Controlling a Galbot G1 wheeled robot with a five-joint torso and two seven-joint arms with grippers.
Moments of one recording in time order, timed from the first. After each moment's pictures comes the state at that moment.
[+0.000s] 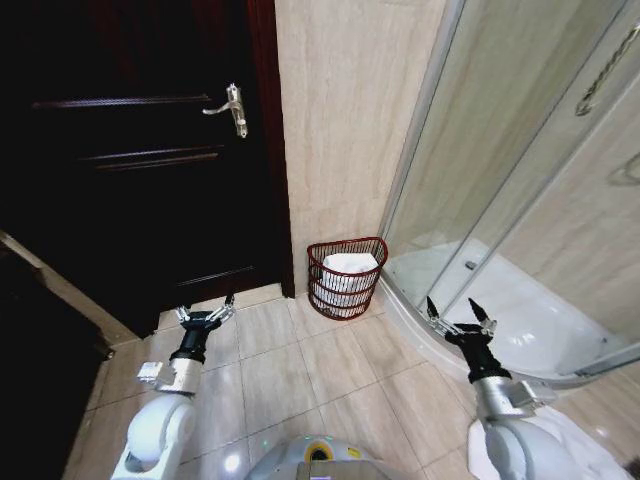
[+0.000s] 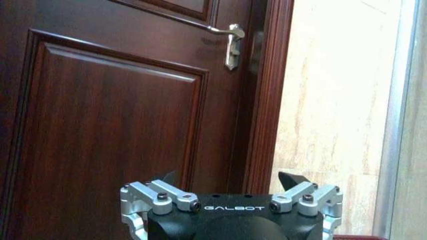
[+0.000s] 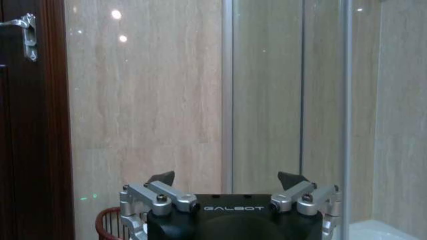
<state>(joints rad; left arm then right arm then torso) 1.58 -1.30 -0.65 -2.16 -0.42 -0.09 0.03 -1.76 1.48 0.93 2.29 0.35 0.01 -0.19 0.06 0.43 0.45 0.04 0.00</state>
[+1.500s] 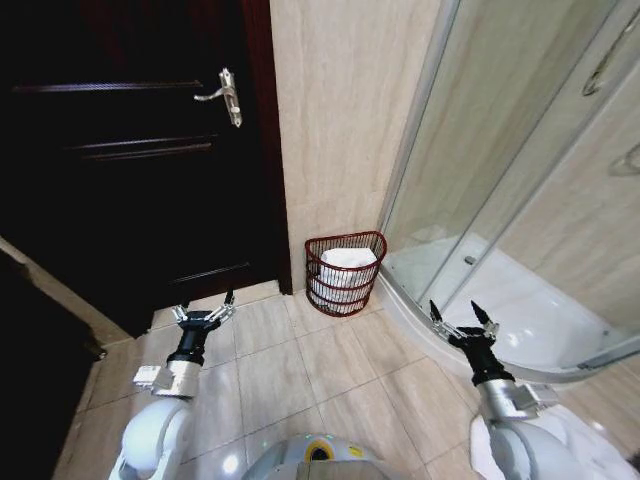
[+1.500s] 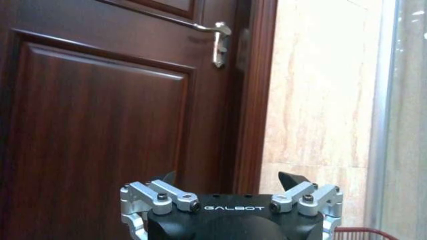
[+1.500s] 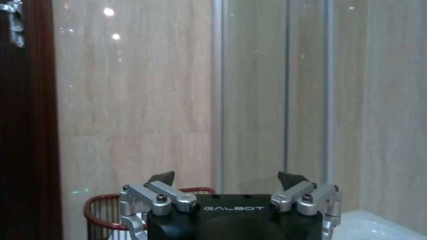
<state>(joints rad) 1.61 -1.30 -0.66 -2.22 -0.39 -0.09 0.01 -1.76 1.46 0.93 2.26 0.37 0.04 -0.19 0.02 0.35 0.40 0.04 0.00</state>
